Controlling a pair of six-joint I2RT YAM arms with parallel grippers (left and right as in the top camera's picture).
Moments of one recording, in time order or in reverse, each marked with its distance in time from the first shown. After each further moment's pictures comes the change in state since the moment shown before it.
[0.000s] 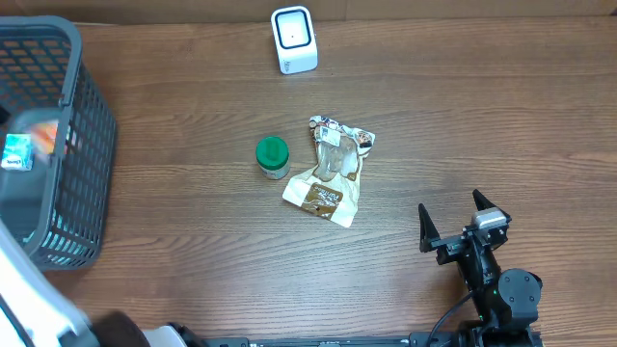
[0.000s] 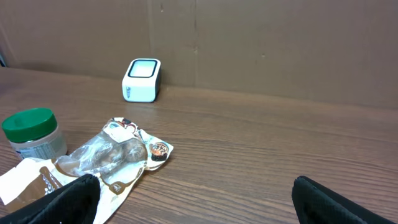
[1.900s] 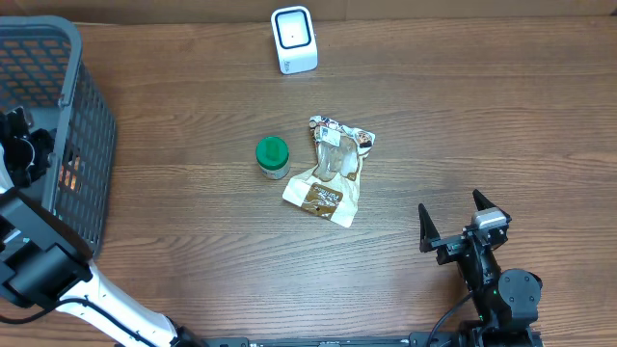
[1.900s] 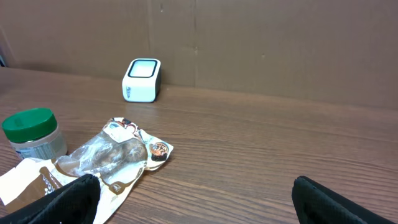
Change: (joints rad) left arm 0.033 0.620 0.002 -0.064 -0.007 0.374; right arm 0.000 0.000 0.000 0.000 0.000 0.000
